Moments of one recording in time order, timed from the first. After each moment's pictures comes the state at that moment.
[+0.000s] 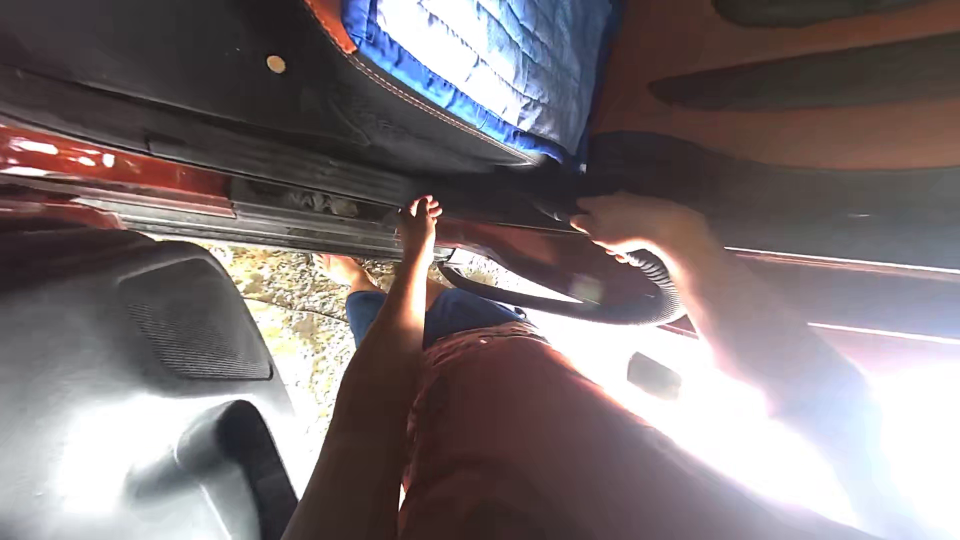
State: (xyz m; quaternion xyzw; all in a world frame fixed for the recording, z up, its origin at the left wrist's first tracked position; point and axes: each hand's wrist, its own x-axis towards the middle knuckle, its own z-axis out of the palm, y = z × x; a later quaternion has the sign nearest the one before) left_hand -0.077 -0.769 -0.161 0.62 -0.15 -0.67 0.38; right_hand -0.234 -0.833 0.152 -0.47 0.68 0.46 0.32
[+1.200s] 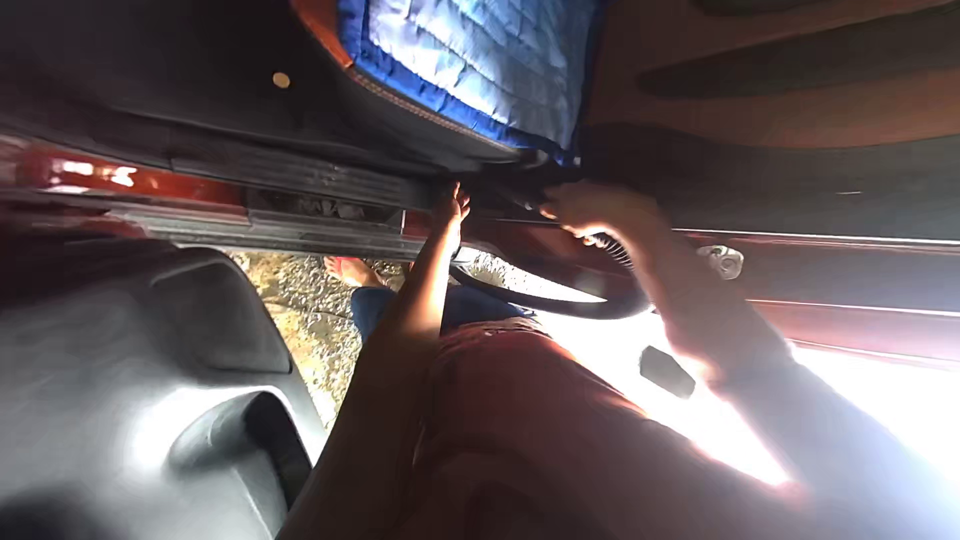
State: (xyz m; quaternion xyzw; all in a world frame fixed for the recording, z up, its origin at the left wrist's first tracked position) left_hand -0.116 -0.796 -0.135 0.54 -0.02 -0.76 0.37; right_hand -0.239 -0.837 0.104 -0.52 0.65 0.43 0.35
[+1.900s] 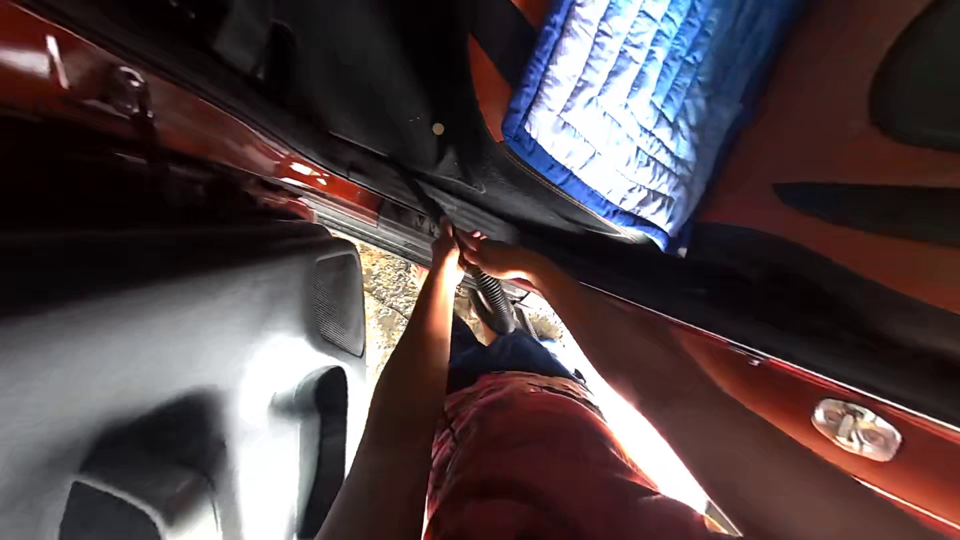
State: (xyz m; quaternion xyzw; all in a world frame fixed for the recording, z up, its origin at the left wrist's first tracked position) left_hand 0.027 -0.782 -0.136 0.62 0.11 -0.61 0.48; right_hand -0.085 -0.836 -0.073 -0.70 0.38 0.18 0.58
